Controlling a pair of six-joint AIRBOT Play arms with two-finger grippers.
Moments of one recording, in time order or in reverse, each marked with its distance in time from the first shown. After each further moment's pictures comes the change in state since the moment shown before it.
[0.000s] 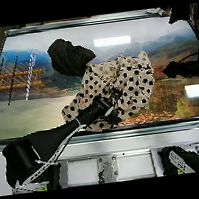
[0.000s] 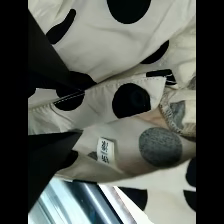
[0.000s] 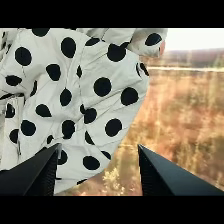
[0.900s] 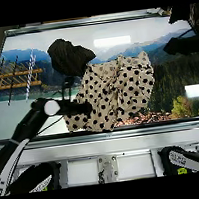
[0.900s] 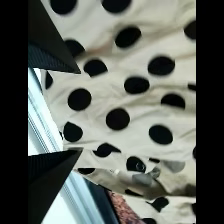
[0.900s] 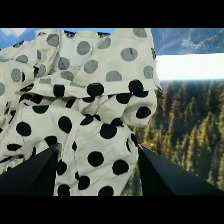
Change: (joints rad) left arm 0.404 0.530 -0.367 -0.340 0.129 0.114; right arm 0.001 -0.268 0.338 0.017 -0.015 0.000
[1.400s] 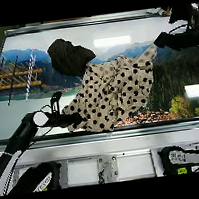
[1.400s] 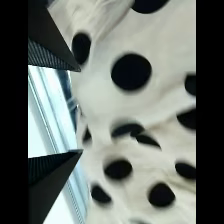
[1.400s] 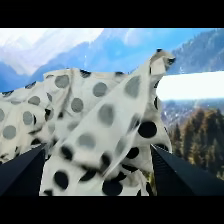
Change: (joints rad) left arm 0.233 0.155 -0.283 -0.125 -0.006 0.089; right arm 0.019 -0.206 0.111 0.094 -0.157 0.006
